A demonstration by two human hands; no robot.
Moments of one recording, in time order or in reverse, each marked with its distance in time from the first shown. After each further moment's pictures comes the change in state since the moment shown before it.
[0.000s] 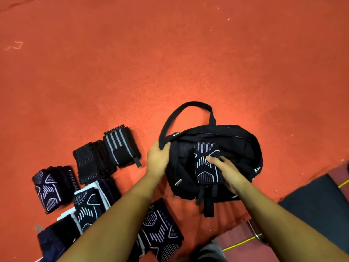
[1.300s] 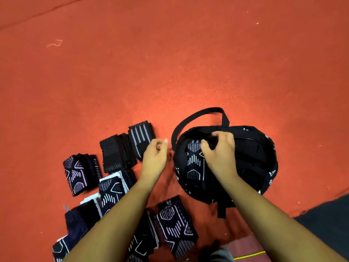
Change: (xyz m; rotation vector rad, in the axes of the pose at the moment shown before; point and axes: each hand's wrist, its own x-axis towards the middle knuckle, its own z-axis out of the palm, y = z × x) left_hand -0.041 0.010 -0.083 0.002 0.093 0.109; right_hand -0.029 -0.045 0.111 -0.763 0.333 -0.658
